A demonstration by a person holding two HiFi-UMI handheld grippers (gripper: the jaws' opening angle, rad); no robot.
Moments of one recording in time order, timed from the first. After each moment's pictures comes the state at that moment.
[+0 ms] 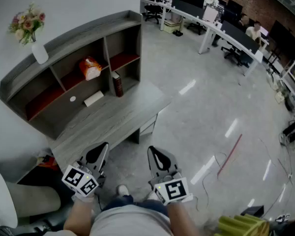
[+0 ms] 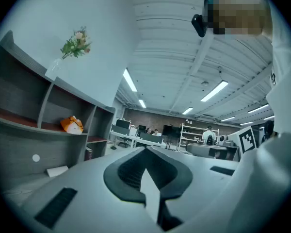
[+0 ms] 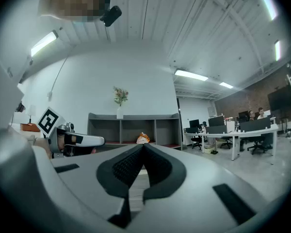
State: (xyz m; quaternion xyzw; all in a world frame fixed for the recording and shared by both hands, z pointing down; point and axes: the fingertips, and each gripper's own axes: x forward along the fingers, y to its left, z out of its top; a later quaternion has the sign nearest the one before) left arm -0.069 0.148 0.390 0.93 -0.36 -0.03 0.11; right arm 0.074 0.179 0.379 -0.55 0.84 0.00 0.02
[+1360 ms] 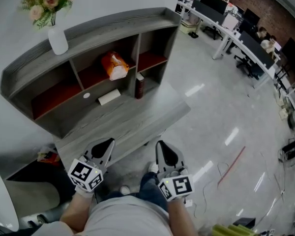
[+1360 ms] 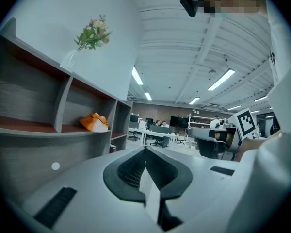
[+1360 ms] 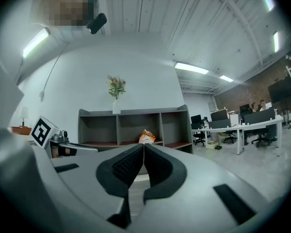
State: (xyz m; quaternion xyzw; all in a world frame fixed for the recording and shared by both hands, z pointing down) left arm -0.165 0.048 0.439 0.92 -0.39 0.03 0.10; right arm -0.010 0.067 0.411 -0.54 0.84 -0.03 0.01
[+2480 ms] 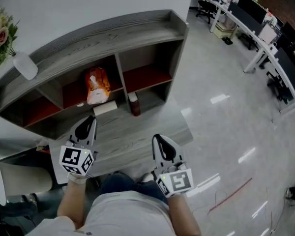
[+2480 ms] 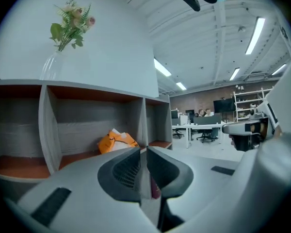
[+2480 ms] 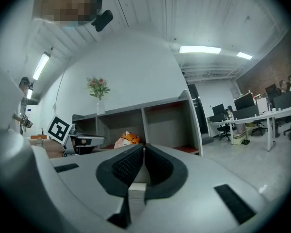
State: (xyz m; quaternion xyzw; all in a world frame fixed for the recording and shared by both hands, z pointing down) left arm -0.114 -0.194 0.417 0.78 -0.61 0.09 0.03; right arm 0.105 -0.177 0.418 -0.41 0.91 -0.06 0.01
